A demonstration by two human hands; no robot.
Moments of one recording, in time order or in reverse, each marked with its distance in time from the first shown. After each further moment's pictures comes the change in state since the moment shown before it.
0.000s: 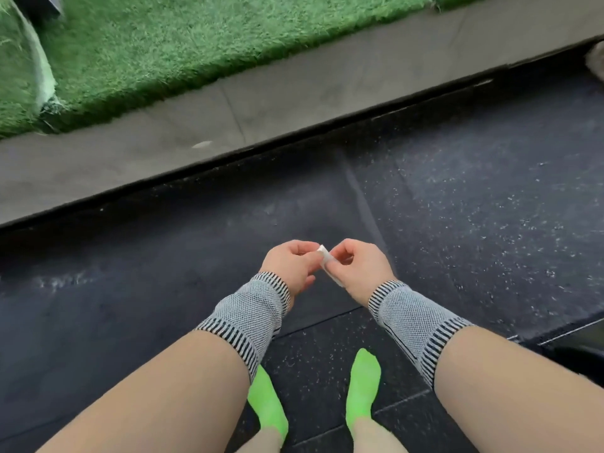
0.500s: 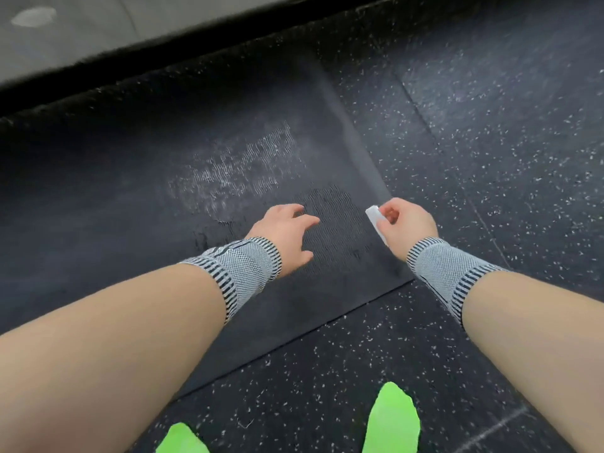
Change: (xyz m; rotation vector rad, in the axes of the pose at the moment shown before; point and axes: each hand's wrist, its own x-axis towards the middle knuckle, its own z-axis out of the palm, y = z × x) left_hand 0.312 -0.183 0.073 1.450 -0.196 0.536; right_hand 0.210 0.316 0.110 -0.255 0.259 0.176
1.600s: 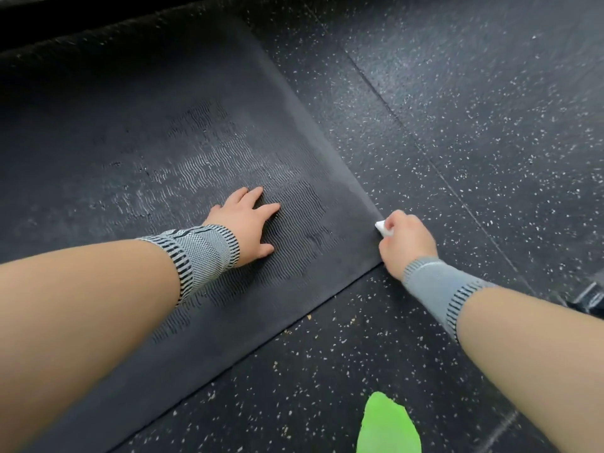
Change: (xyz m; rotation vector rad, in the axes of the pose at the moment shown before) left_hand 0.087 -0.006 0.086 0.287 0.053 0.039; right_hand -0.003 0.117 0.062 -0.215 0.131 0.205
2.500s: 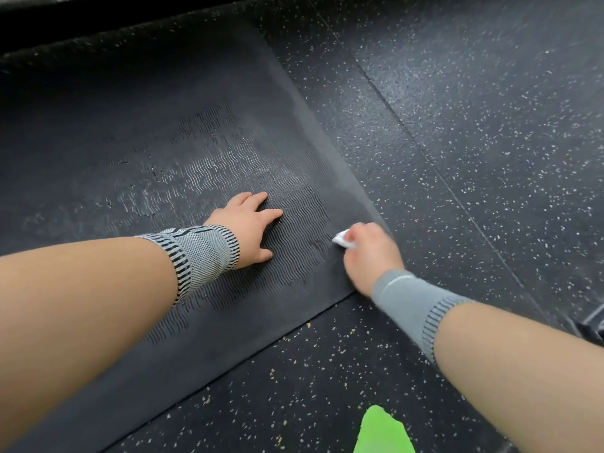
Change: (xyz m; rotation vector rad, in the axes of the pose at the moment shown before) left_hand -0.001 -0.002 -0.005 -0.007 -0.025 0.002; right_hand -0.013 -0.038 0.017 0.016 -0.065 -0.287
